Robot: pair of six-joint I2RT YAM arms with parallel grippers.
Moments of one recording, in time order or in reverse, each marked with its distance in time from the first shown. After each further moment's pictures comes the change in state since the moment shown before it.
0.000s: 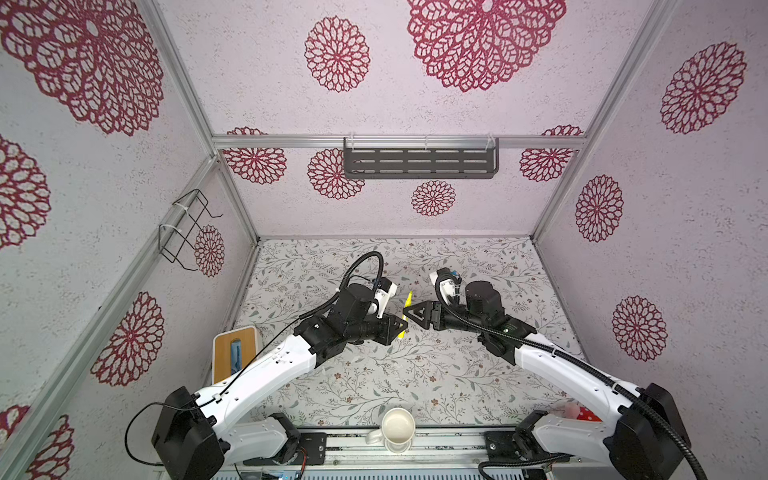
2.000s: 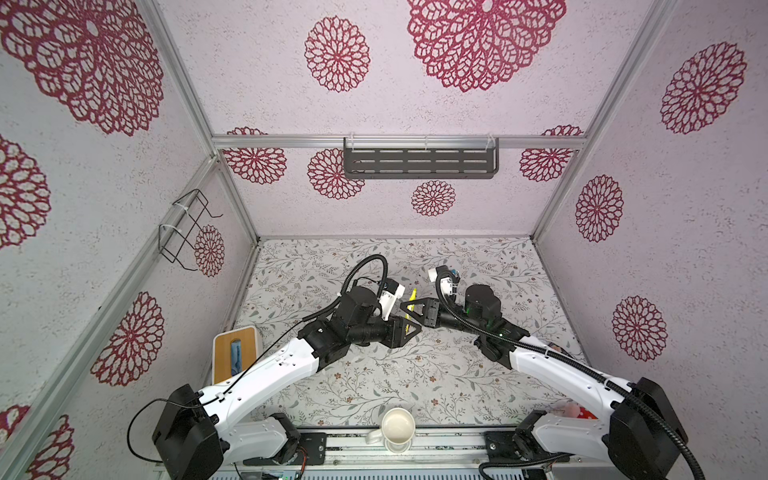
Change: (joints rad) left arm -0.031 0.006 -0.037 0.148 0.084 -0.051; right arm 0.031 0.011 -0.058 0.258 -0.001 0.139
